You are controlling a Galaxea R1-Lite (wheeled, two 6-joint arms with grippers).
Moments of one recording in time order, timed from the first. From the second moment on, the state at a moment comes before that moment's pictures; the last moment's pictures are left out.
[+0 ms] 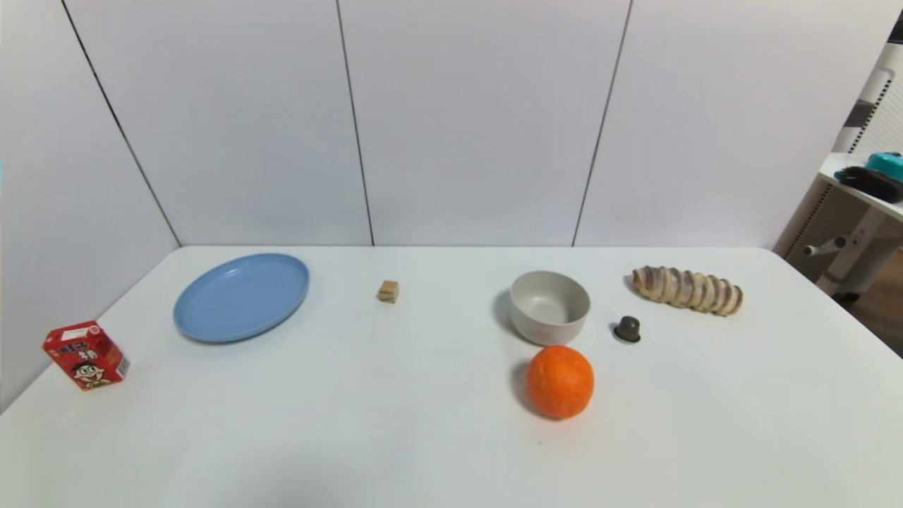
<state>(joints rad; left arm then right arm) 0.01 0.00 0.00 0.01 -0.01 0.04 0.01 0.00 0.00 0.00 -0.02 0.05</state>
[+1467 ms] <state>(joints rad) -0.02 0.27 -0.17 -0.10 -0.02 0.04 0.01 0.00 0.00 0.00 -0.02 0.05</state>
